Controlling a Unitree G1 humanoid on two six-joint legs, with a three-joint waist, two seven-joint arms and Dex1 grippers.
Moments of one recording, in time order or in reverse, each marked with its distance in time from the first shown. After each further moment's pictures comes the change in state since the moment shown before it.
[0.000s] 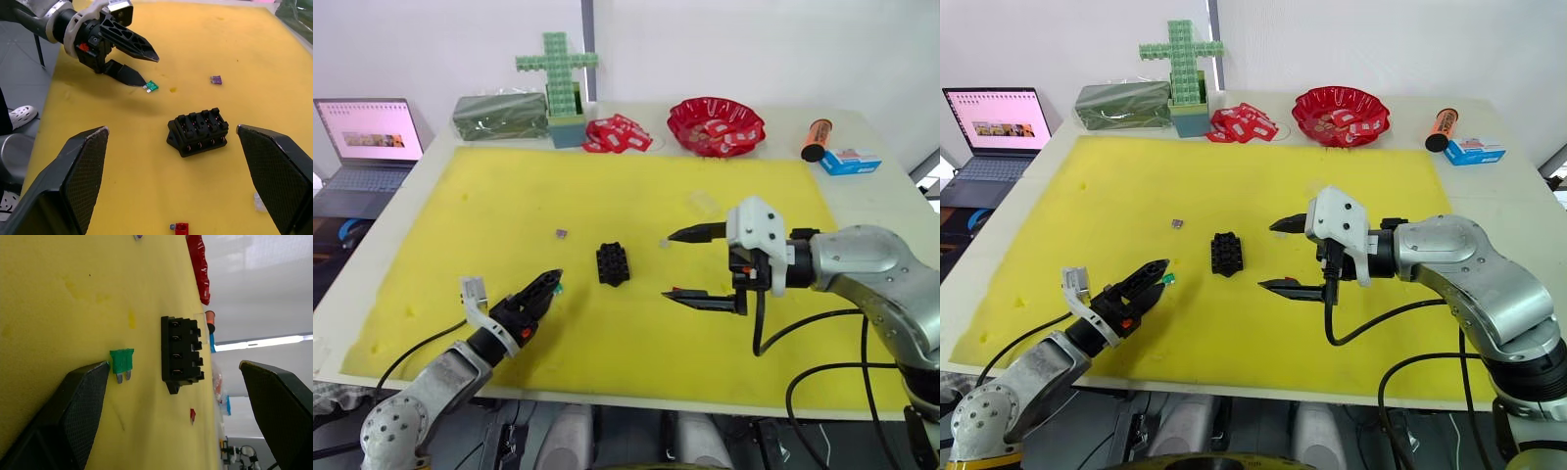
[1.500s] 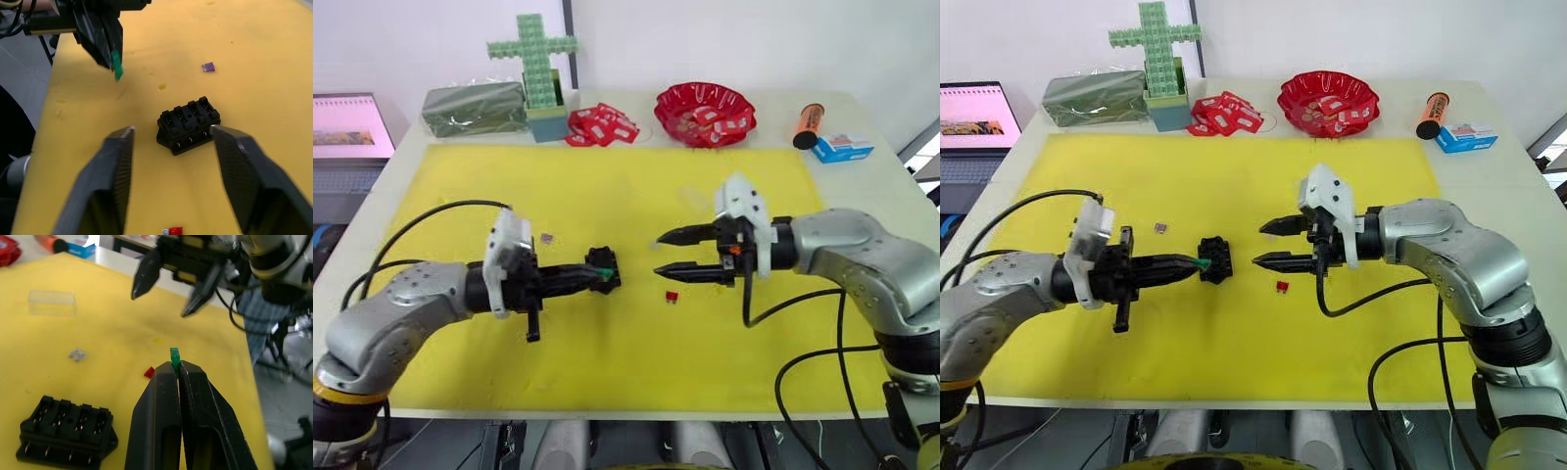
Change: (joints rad) left arm -0.416 0.440 -0.264 -0.096 0.904 -0.271 -1.074; right arm -0.138 0.058 0.081 0.161 0.042 0.059 0.033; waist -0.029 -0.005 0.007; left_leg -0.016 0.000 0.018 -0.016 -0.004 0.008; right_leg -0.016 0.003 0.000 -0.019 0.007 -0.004
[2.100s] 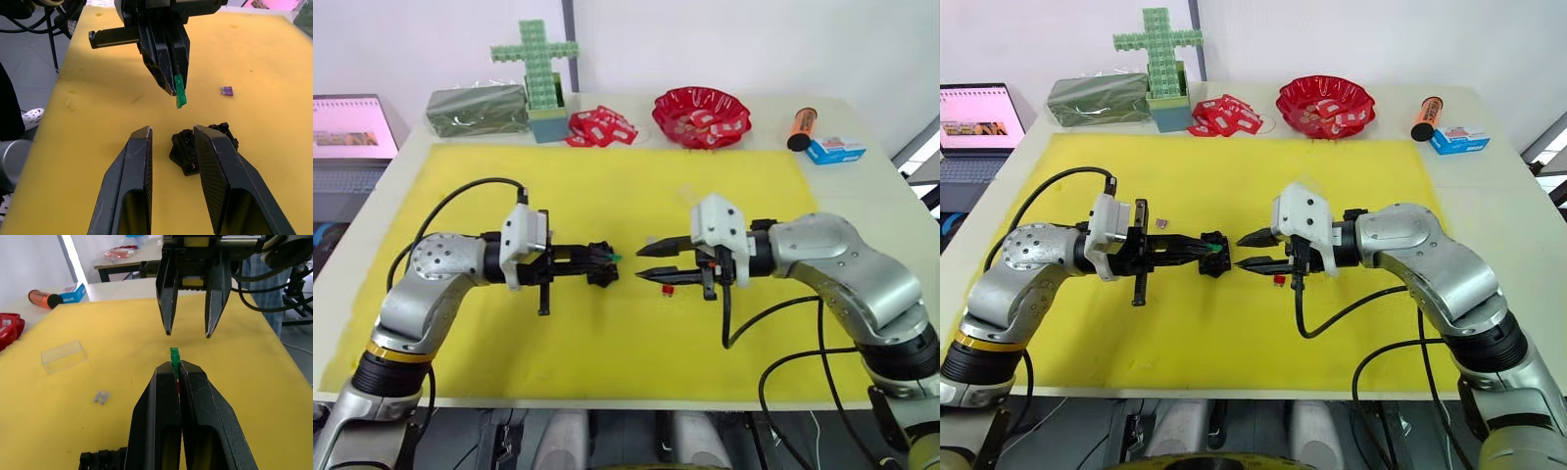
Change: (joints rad) left arm -0.168 -0.143 -0.043 0.202 0.276 -0.279 -0.204; right arm 0.003 0.052 0.098 -0.060 -0.146 -0.145 0.005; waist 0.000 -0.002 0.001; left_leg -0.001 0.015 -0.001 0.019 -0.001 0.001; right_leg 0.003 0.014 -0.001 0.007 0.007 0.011
